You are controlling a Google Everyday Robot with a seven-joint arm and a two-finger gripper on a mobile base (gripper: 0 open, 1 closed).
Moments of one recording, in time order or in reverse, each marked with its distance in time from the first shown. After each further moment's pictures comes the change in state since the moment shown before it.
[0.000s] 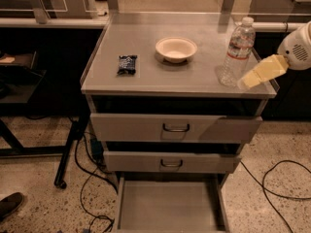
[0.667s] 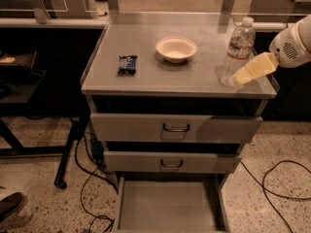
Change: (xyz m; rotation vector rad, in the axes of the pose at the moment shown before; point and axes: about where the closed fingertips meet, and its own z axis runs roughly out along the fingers) arm -0.020 0.006 0.013 -0.006 -0.040 -0.008
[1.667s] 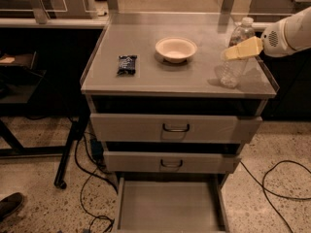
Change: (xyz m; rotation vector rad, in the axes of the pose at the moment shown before) arm -0.035 -0.067 0.043 0.092 -0.148 0.318
